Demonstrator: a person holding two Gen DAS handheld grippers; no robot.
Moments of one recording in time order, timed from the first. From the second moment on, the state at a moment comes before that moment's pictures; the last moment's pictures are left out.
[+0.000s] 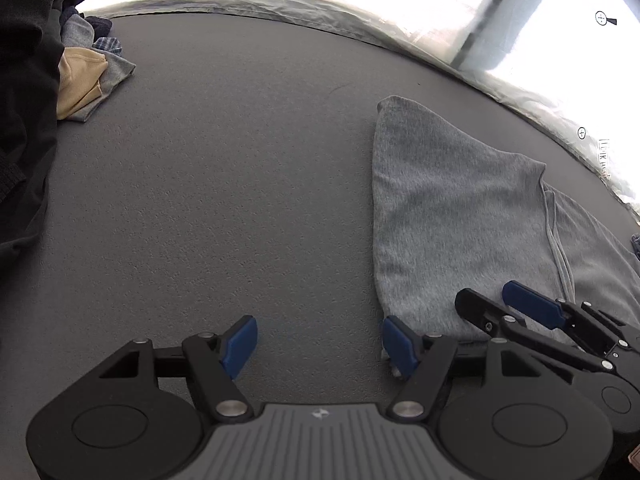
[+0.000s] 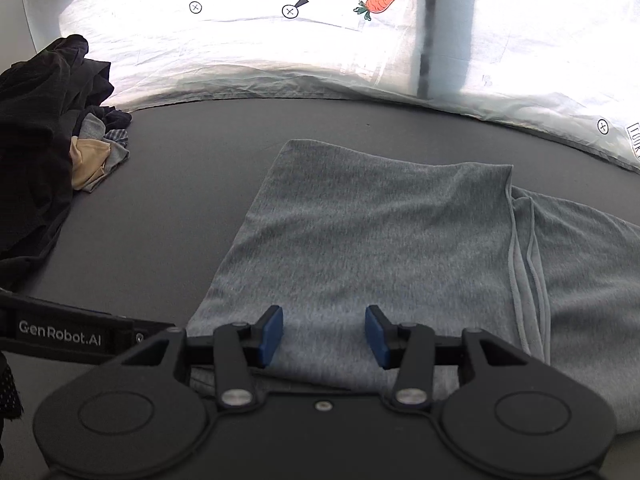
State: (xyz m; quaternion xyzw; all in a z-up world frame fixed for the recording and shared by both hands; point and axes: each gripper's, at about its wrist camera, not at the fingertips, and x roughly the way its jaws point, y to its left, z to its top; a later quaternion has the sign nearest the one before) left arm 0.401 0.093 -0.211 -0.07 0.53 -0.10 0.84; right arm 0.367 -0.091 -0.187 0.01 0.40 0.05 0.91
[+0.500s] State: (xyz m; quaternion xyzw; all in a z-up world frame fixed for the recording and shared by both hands) left arm 0.402 0.146 -0.218 -0.12 0.52 -0.10 0.84; right arm 0.353 -0.018 -0.203 -0.11 0.41 0.11 0.90
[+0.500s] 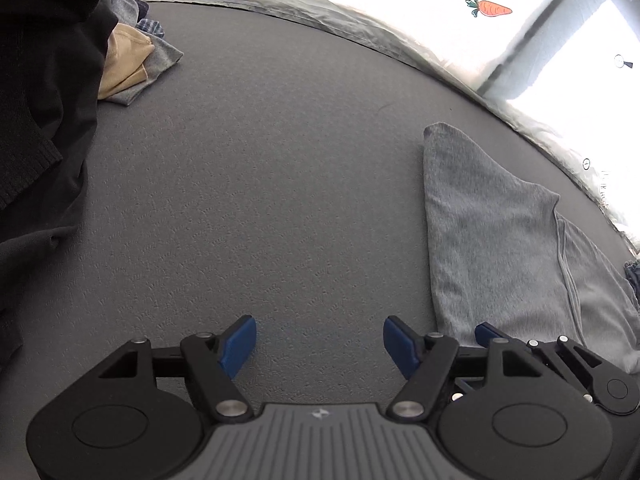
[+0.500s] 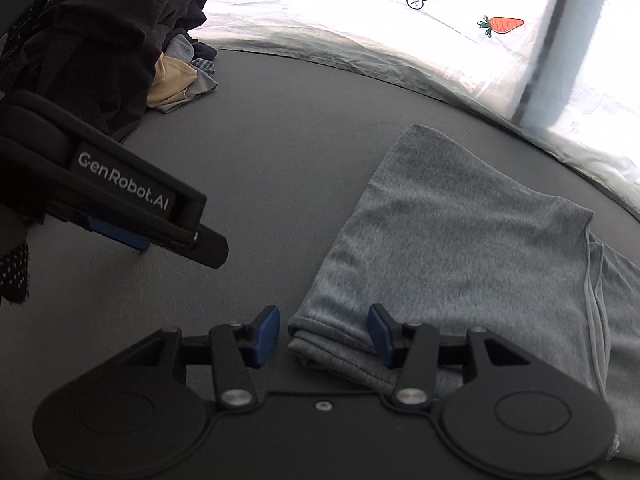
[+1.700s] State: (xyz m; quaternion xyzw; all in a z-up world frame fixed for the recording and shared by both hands) left arm 0.484 0.043 -0.232 -0.21 0.56 -0.19 0.78; right arm 0.362 -0.193 -0.242 0.58 0.41 0.03 0.70
